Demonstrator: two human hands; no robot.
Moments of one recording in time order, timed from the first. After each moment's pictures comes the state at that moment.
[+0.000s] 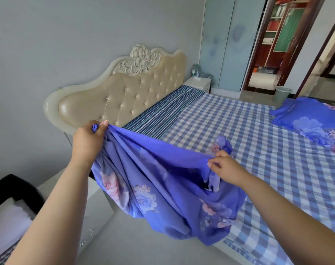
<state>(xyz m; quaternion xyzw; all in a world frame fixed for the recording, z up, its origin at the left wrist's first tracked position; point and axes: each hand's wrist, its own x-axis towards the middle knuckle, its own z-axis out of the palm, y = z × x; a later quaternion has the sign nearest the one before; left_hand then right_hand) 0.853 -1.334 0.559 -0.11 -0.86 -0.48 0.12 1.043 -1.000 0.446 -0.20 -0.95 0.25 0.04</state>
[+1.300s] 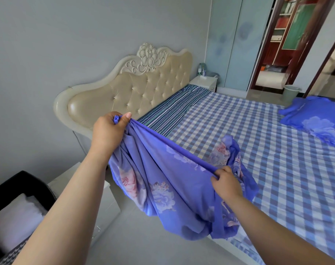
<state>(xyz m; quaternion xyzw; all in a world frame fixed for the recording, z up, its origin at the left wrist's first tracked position) 0.856 -1.320 0.573 -0.17 -0.84 -0.50 0.10 1.037 -1.046 0.381 -0.34 -0.90 0.24 0.10</state>
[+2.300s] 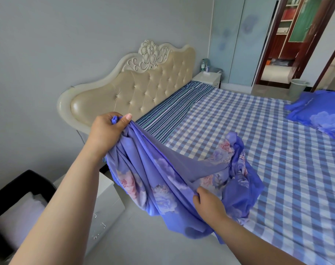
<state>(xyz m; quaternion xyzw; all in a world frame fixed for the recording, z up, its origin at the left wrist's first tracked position) 0.863 -1.324 0.584 -0.20 -0.83 -0.52 0.04 1.044 -1.119 0.348 -0.26 -0.93 0.24 0.05</state>
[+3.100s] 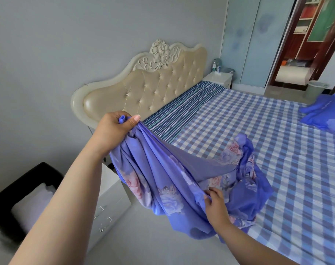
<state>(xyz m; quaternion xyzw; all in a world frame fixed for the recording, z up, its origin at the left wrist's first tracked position) 0.885 -1.331 0.596 -0.21 -0.84 -0.50 0.03 1.052 -1.112 0.316 -0.30 -0.84 0.43 0.14</state>
